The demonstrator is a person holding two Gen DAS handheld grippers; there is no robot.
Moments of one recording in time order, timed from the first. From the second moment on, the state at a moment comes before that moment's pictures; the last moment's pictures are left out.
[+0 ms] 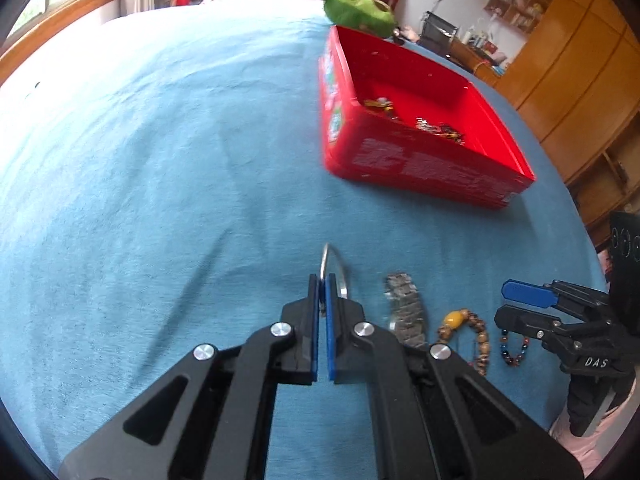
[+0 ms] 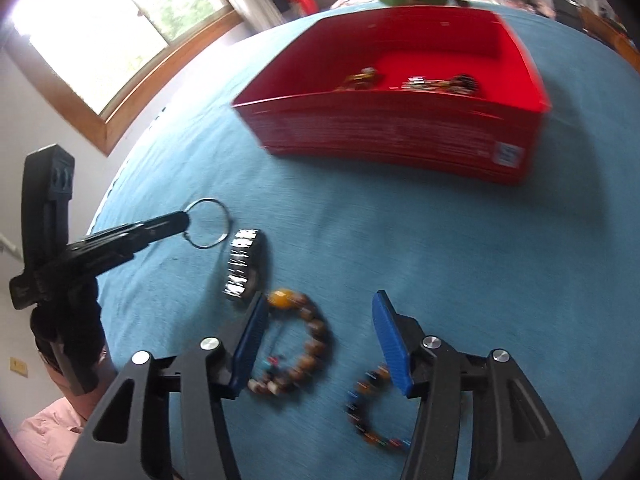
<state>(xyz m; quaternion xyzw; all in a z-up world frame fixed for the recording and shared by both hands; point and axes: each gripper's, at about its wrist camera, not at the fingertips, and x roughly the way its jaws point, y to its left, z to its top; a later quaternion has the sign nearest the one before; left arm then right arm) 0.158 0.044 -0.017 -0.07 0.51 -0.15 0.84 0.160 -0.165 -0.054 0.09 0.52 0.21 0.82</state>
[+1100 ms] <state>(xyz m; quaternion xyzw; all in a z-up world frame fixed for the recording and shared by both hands) 0.180 0.057 -0.037 -0.09 0.52 -0.16 0.84 0.185 -0.095 -0.066 0.05 0.55 0.21 0.81</state>
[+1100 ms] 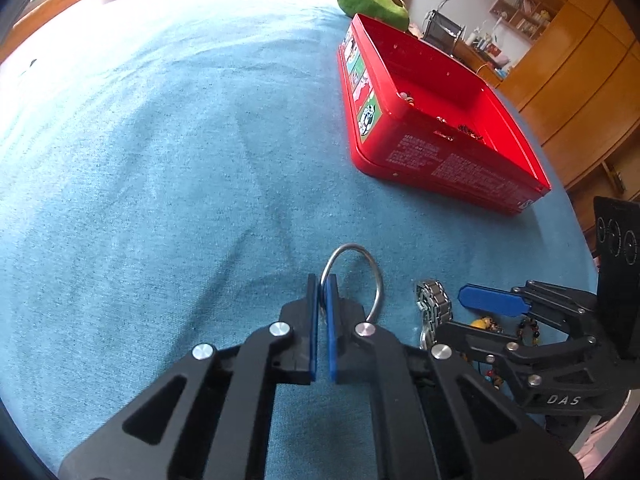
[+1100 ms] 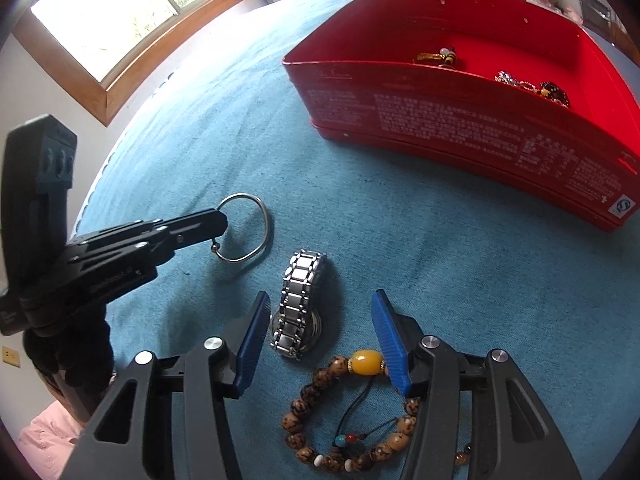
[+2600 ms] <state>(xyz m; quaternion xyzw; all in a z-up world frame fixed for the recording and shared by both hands) 0.169 0.042 0.010 -0.05 0.48 -0.16 0.86 0.182 -0.161 -0.011 0.09 0.48 0.19 0.85</state>
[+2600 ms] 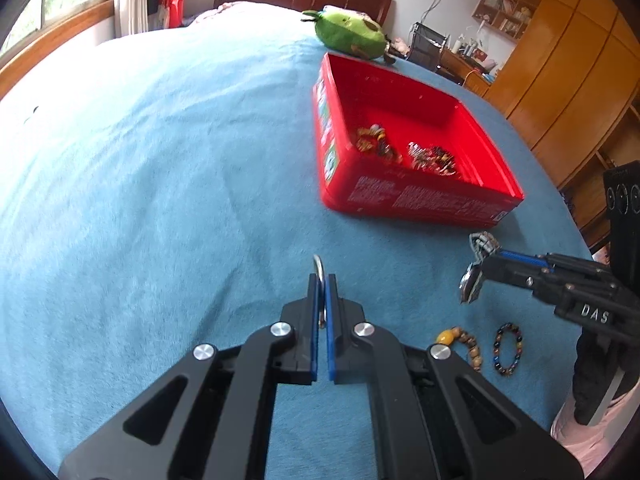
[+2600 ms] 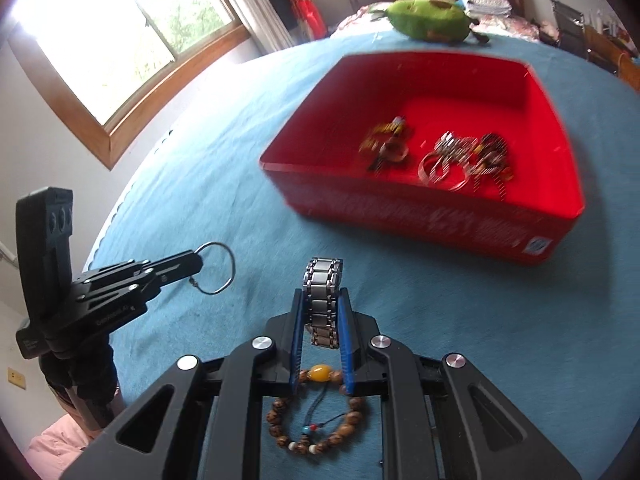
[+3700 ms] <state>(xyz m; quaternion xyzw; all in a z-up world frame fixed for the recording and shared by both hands) 0.351 -0.074 0.021 -0.05 0.48 -0.19 0.85 0.356 -0.240 -0.019 0.13 0.48 0.11 0.86</state>
